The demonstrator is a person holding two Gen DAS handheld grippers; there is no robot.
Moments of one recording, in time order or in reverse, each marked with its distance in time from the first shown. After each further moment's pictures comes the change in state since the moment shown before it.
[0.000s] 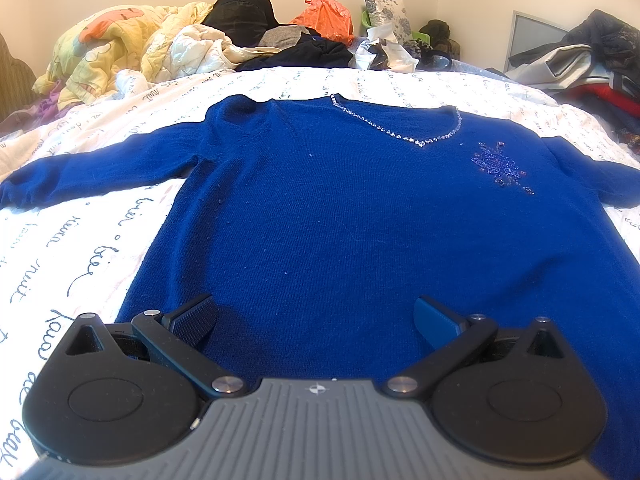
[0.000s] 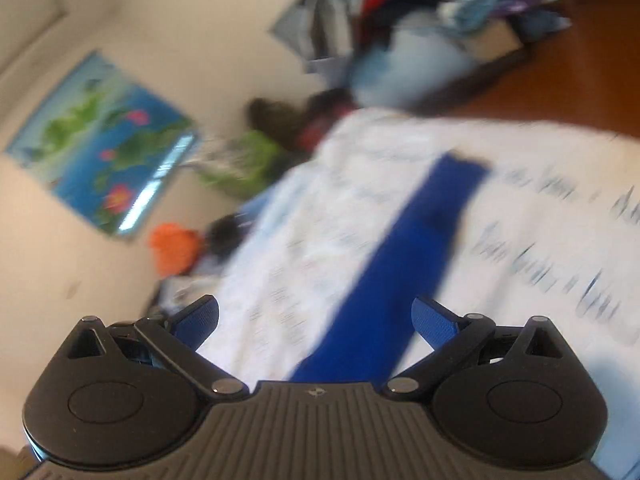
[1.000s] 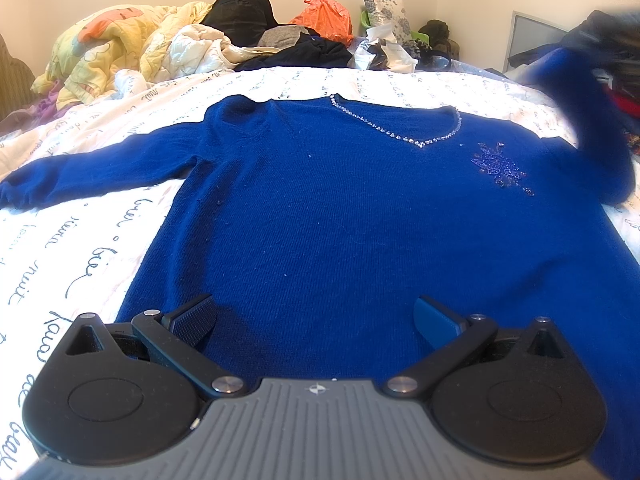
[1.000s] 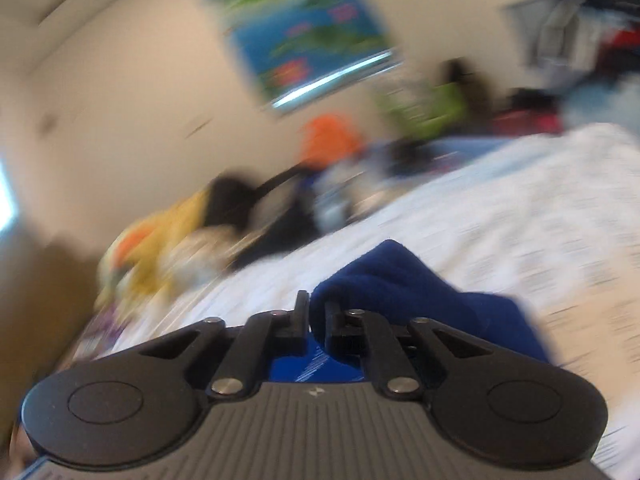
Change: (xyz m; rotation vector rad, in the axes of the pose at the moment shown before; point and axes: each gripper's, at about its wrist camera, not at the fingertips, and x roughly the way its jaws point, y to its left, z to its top) left arm 0.000 0.000 0.000 0.001 0.000 -0.001; right arm 0.017 0.211 -0.197 -0.659 0.235 0.435
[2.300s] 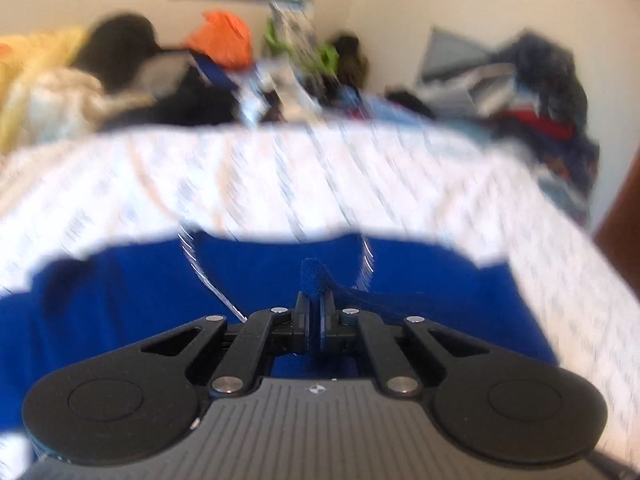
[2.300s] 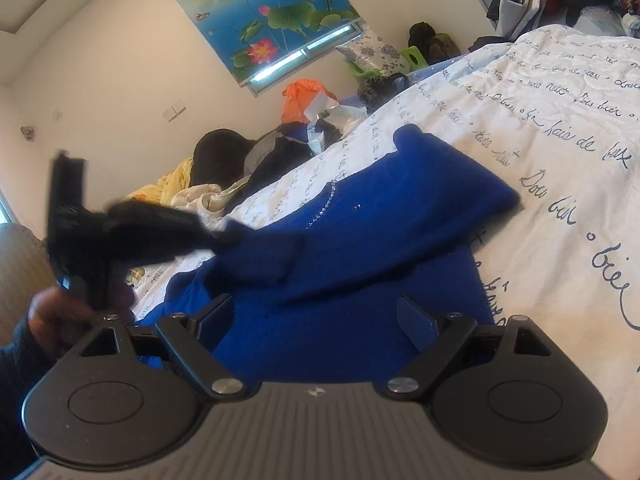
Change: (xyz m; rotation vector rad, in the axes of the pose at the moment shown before) left arm 0.102 -0.044 0.189 0.021 -0.051 -0.305; right arm -0.030 -0.015 -0.143 0.187 -0.022 -0.115
